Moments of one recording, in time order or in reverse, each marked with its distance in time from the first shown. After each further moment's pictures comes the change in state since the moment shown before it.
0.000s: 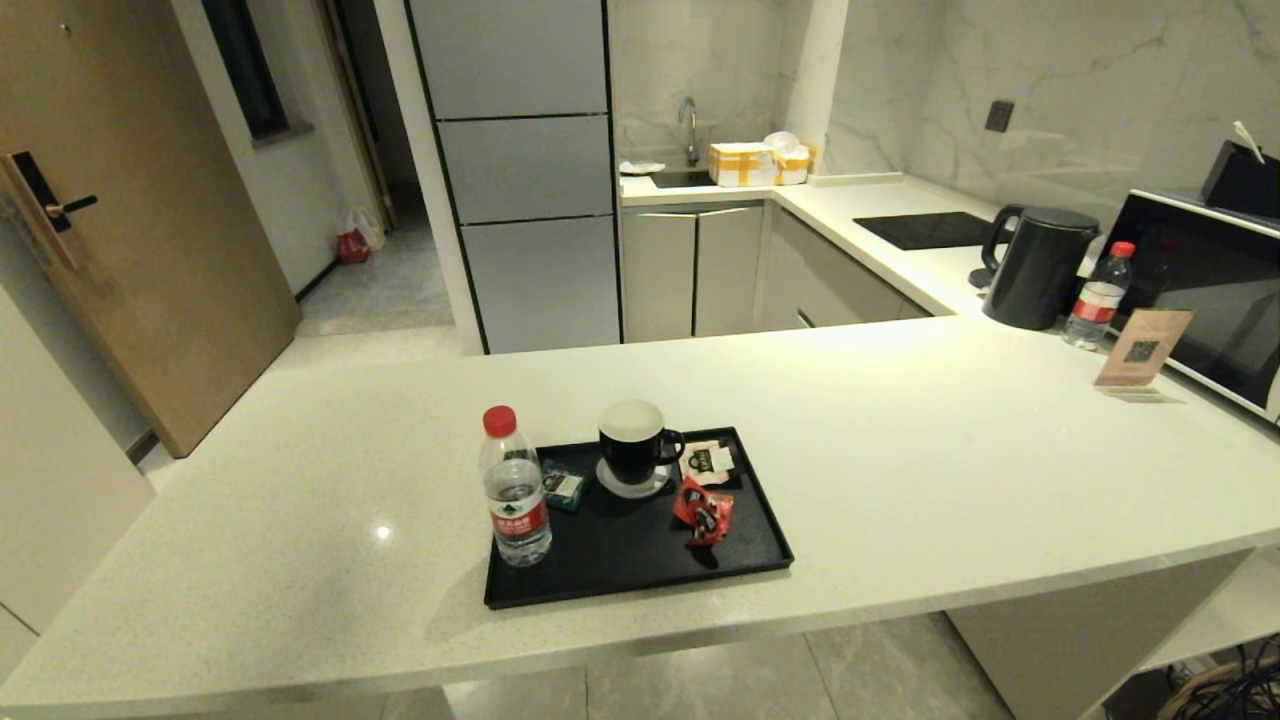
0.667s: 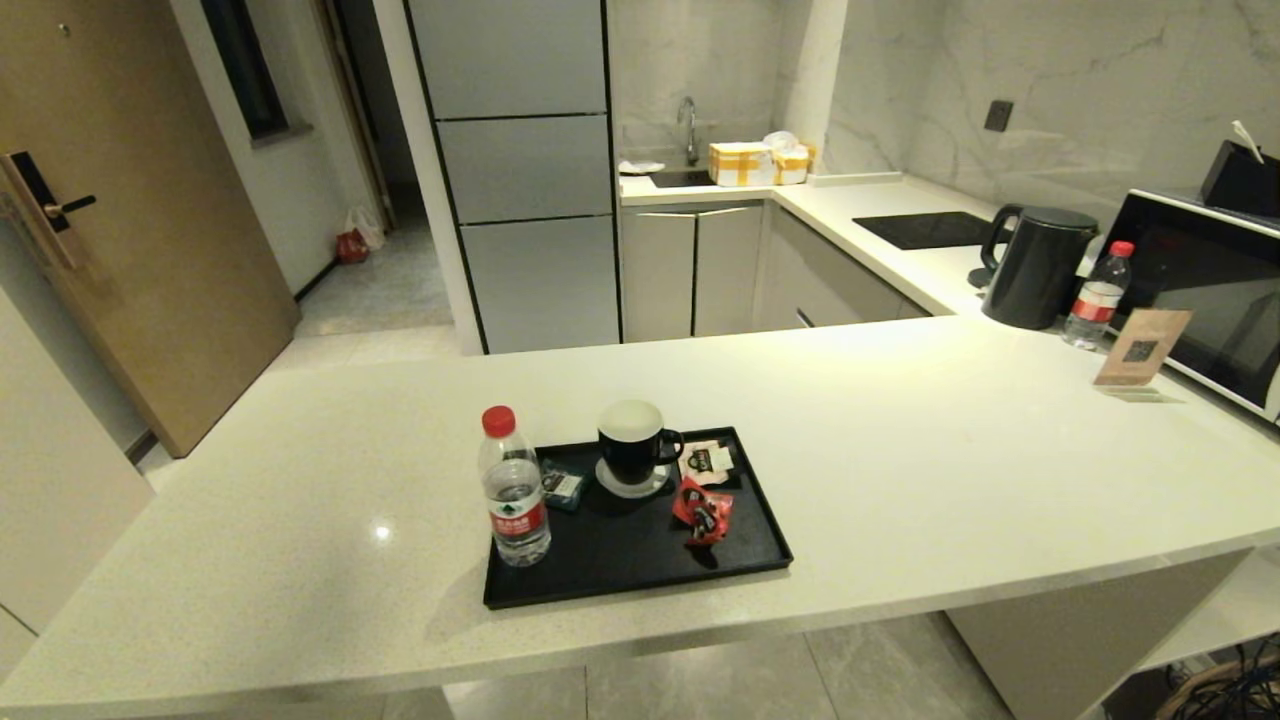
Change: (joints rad) left arm 0.000 0.000 0.000 0.000 0.000 0.000; right arm 0.070 -0.254 0.548 -0.322 0.180 -0.270
